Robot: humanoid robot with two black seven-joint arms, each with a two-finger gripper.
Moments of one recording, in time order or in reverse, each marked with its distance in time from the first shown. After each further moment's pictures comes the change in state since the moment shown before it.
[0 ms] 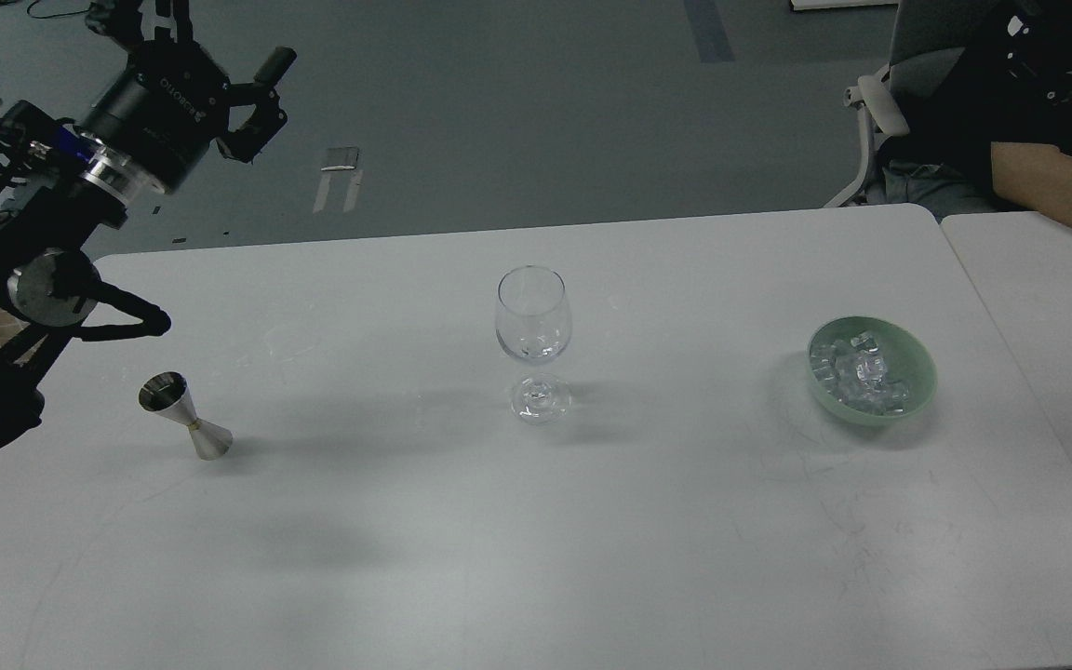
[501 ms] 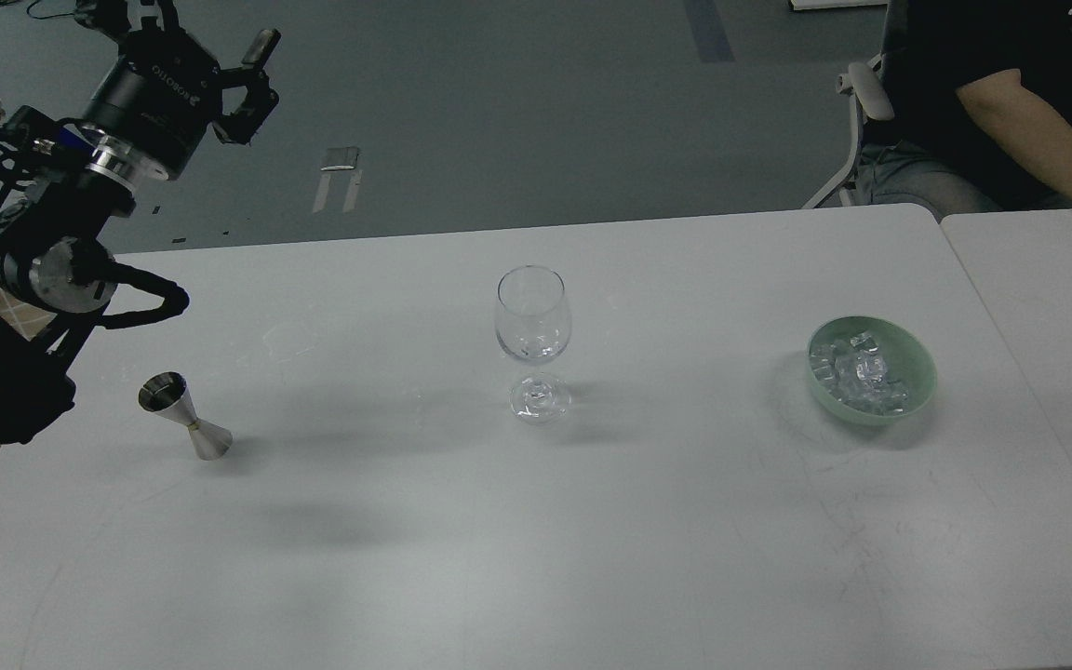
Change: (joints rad) left arm -0.020 -0.059 -0.096 0.095 0.000 0.010 0.001; right arm 0.003 -0.072 0.065 0.044 0.005 0.000 -0.022
